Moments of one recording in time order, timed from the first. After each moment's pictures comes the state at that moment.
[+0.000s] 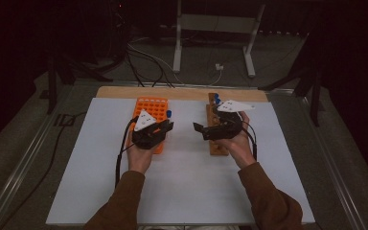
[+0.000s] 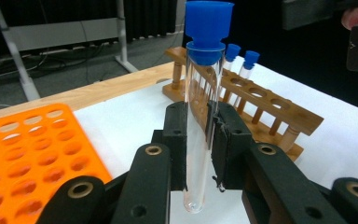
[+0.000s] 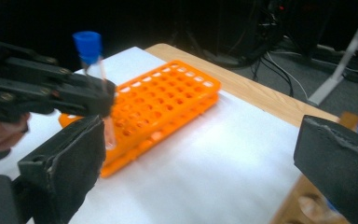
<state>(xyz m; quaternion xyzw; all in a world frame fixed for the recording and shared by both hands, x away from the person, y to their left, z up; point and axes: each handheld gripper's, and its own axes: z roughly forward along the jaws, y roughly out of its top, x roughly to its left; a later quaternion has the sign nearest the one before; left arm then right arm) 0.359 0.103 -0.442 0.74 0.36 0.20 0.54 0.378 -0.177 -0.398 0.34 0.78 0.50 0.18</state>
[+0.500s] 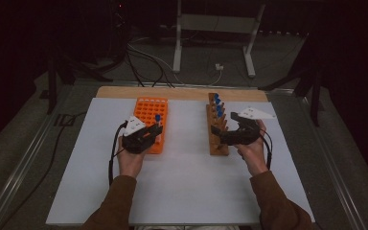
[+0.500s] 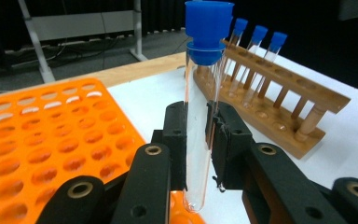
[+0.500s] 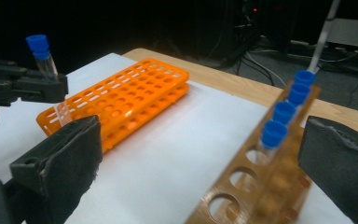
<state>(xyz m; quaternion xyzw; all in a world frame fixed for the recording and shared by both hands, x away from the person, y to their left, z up) 0.351 0.129 -0.457 0.73 0.38 0.21 0.52 0.366 -0.227 -0.415 0.38 0.74 0.52 0.20</state>
